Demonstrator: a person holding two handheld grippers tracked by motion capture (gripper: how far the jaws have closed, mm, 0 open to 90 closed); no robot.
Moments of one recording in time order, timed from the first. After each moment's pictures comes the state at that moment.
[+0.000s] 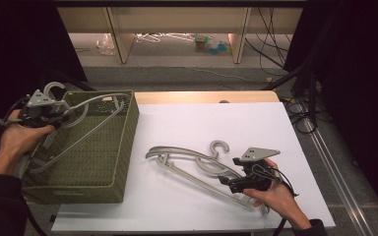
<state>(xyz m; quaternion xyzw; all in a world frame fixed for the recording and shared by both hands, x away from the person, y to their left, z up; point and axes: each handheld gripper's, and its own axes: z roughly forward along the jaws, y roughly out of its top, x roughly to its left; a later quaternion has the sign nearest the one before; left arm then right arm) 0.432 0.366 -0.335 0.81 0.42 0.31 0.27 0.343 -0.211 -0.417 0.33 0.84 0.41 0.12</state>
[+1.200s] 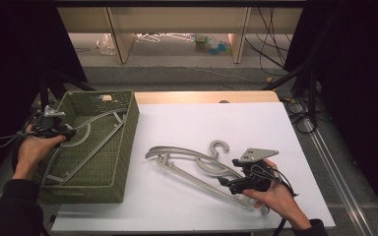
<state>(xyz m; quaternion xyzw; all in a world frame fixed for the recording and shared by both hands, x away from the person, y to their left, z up) 0.434 0.370 -0.383 0.76 0.52 0.29 0.27 0.343 -0.211 -0.419 0.33 0.85 0.41 0.12</state>
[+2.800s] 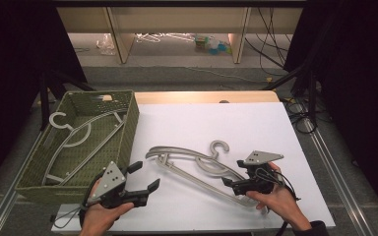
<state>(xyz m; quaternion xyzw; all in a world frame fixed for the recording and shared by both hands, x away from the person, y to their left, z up) 0.281 0.166 -0.417 0.73 0.31 0.22 0.56 0.342 -0.223 -0.433 0.34 0.83 0.41 0.12</state>
